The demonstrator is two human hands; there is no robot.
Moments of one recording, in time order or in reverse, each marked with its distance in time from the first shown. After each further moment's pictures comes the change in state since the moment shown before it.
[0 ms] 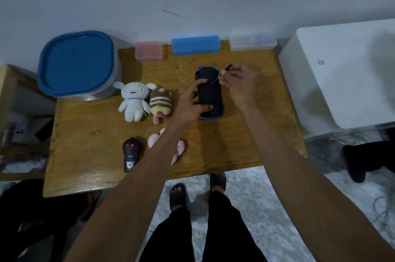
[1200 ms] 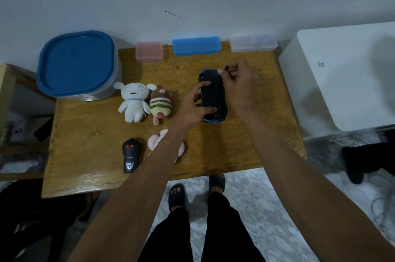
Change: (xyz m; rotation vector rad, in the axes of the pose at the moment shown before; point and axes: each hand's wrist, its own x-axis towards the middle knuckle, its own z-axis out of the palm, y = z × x) left_hand -0.002 0.004 0.007 -0.059 -0.020 -0.063; right_hand -0.001 -0.001 0.000 -0.431 0.053 -0.515
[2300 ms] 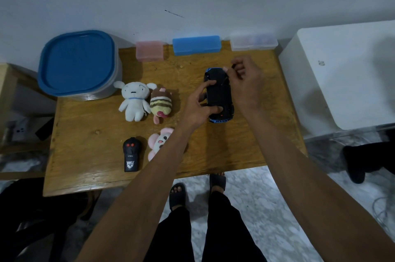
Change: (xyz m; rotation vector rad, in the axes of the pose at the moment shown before) left_hand -0.005 0.002 0.015 -0.033 0.010 0.006; right_hand 0.002 0.003 -0.014 -0.015 0.039 -0.018
